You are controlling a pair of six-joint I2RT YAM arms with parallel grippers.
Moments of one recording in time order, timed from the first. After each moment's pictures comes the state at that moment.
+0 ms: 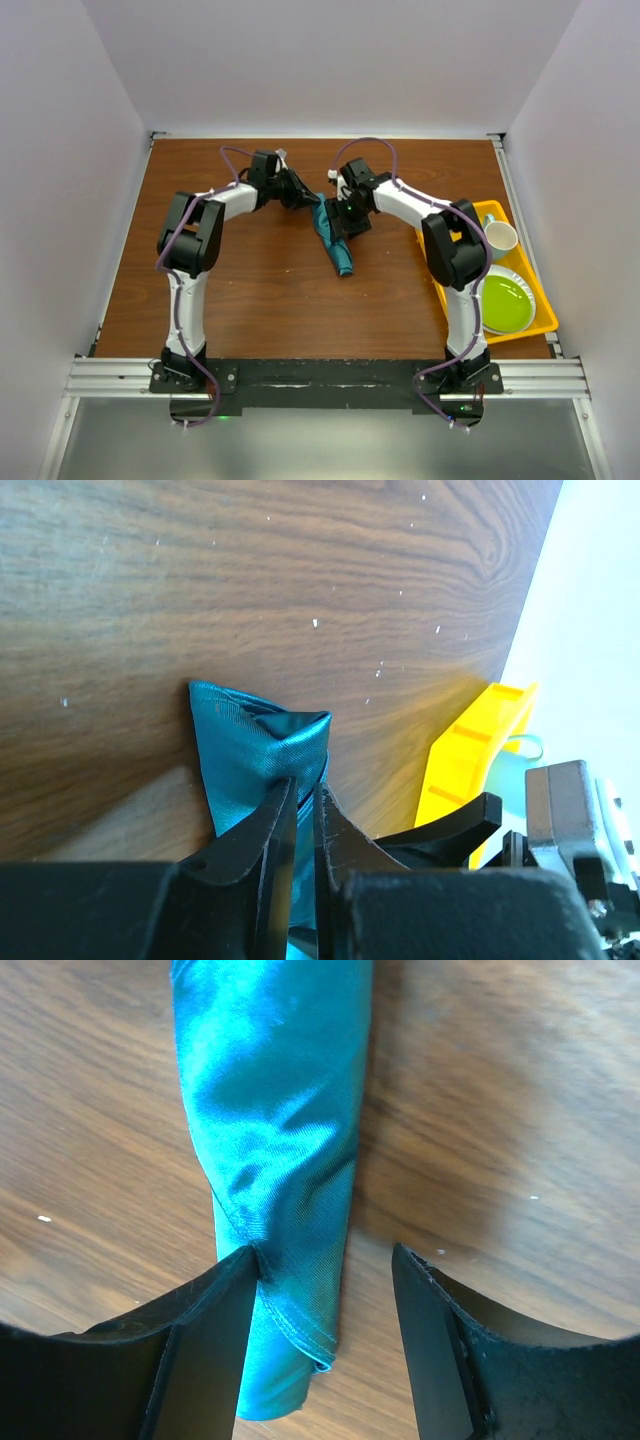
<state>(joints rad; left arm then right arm) -0.31 2.19 1.47 0.01 0.51 -0.95 0.51 2.11 1.59 -0.66 -0.22 0.19</state>
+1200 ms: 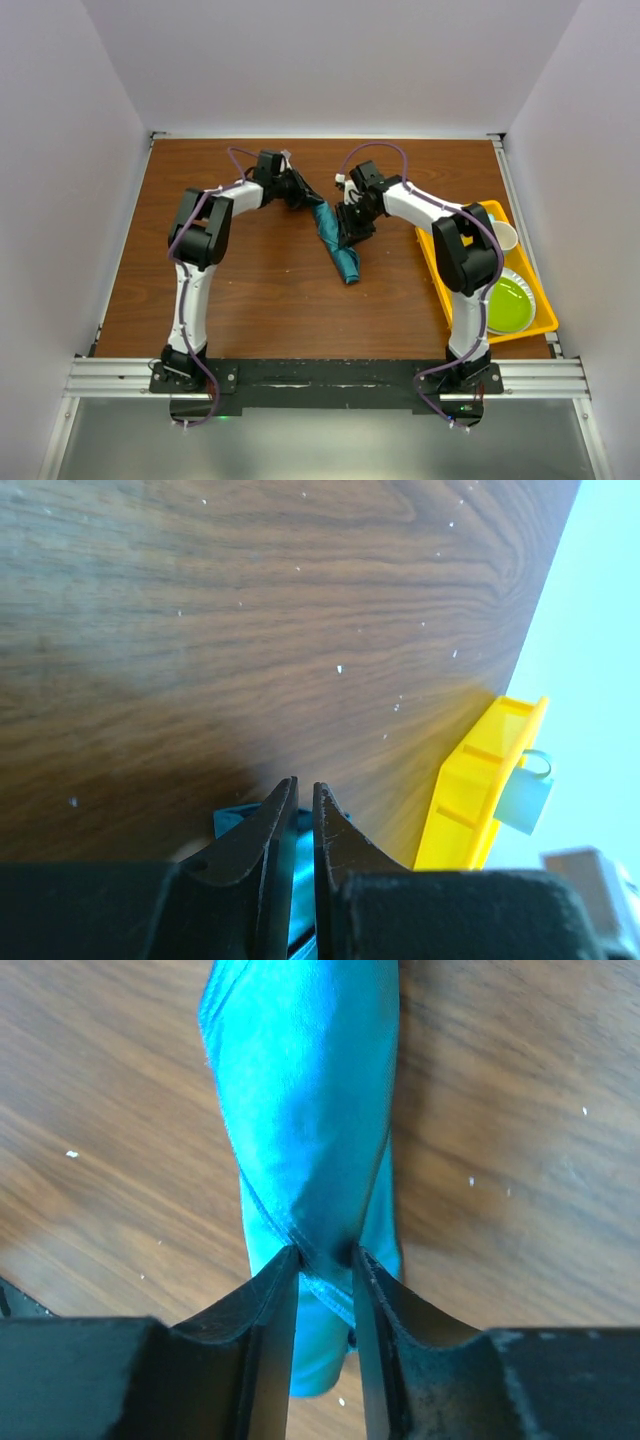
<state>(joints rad) -0.31 2.30 1.58 0.01 0.53 -0.96 0.48 2.03 1.49 -0.67 -0.33 0.21</state>
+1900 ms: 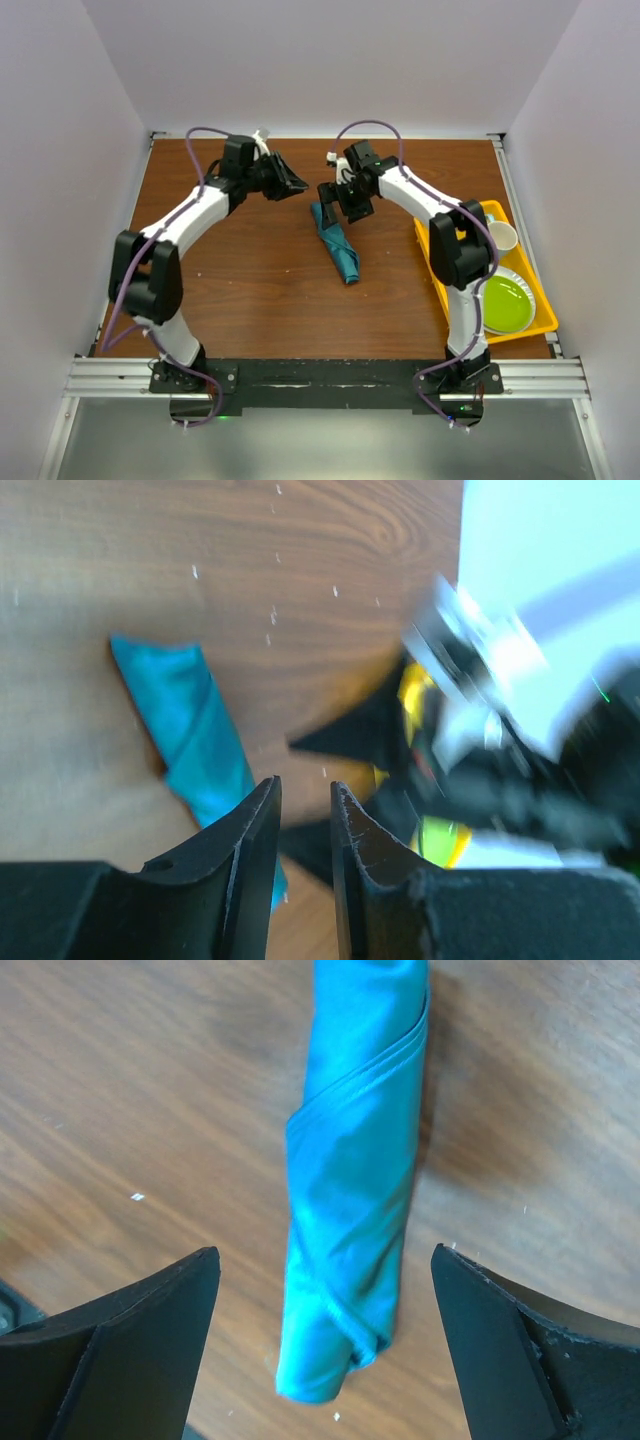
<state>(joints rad) -0.31 1.77 1.35 -0.16 0.45 -0.84 0.48 2.09 1.73 -0.76 -0.32 0.15</state>
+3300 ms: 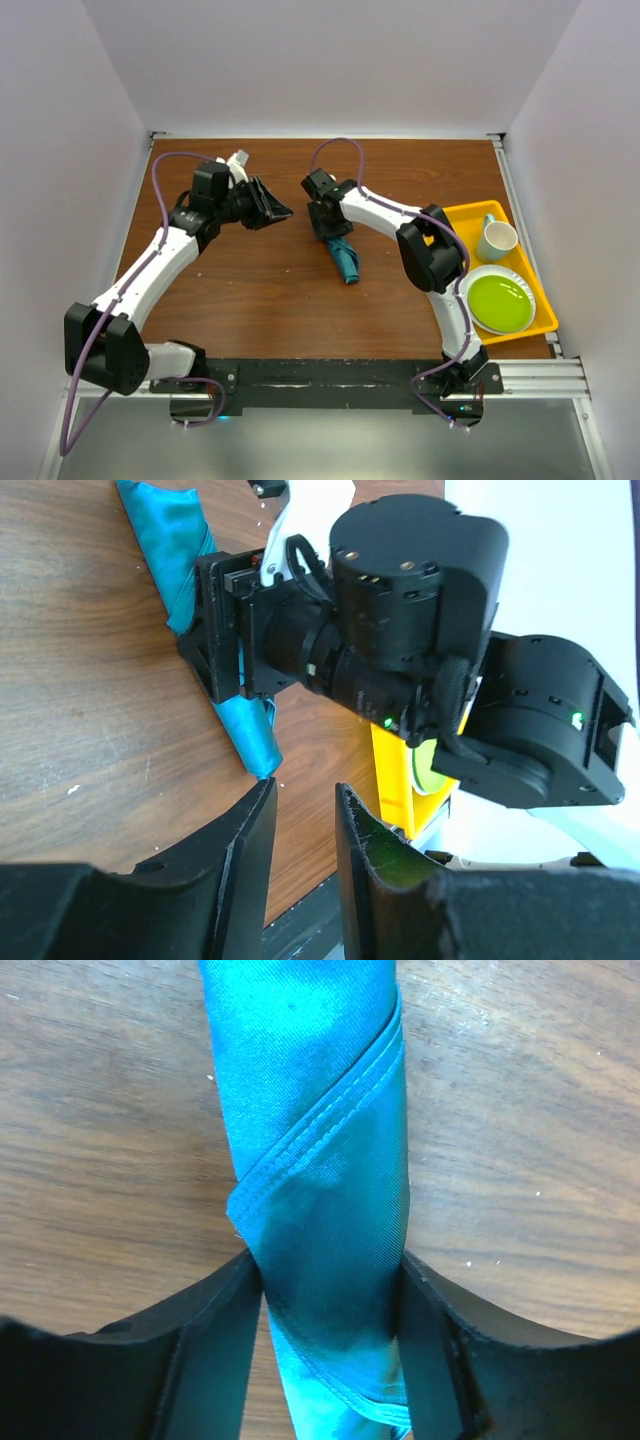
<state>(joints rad) -0.30 1.30 1.04 -0.31 0.46 -0.83 0.68 2.21 1.74 -0.73 0.23 0.38</state>
